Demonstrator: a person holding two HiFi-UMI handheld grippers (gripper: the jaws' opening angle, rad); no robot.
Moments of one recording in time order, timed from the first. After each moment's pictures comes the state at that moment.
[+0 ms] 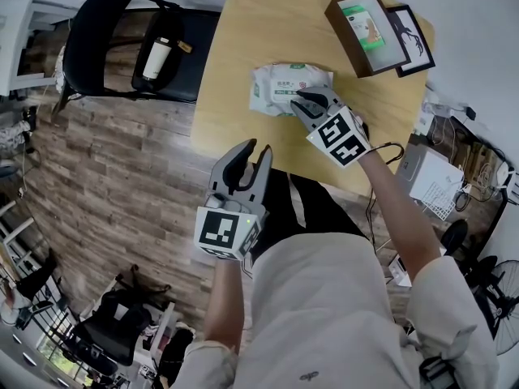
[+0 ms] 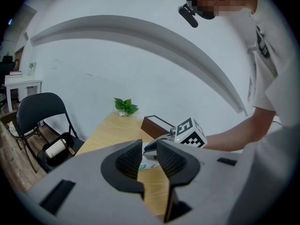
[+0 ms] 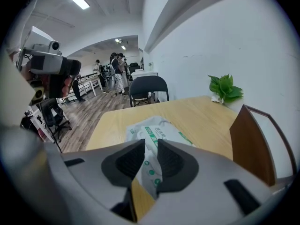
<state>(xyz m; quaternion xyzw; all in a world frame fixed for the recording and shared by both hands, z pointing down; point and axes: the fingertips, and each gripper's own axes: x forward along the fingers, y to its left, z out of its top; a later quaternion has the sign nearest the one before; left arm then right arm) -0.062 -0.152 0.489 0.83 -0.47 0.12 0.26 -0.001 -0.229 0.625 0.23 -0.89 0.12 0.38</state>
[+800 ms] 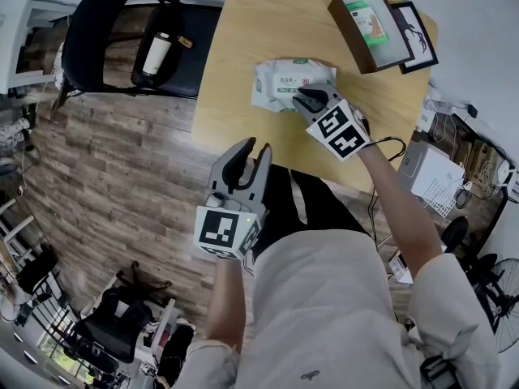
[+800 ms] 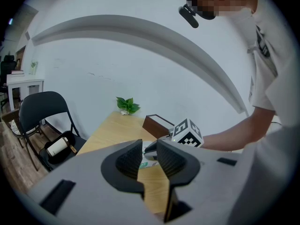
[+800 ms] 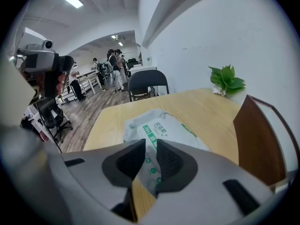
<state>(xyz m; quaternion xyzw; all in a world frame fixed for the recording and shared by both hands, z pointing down) -0.070 -0.147 0.494 0.83 -0.48 0.12 0.27 -0.002 -0.226 0.645 0.22 -0.88 0.15 0.40</state>
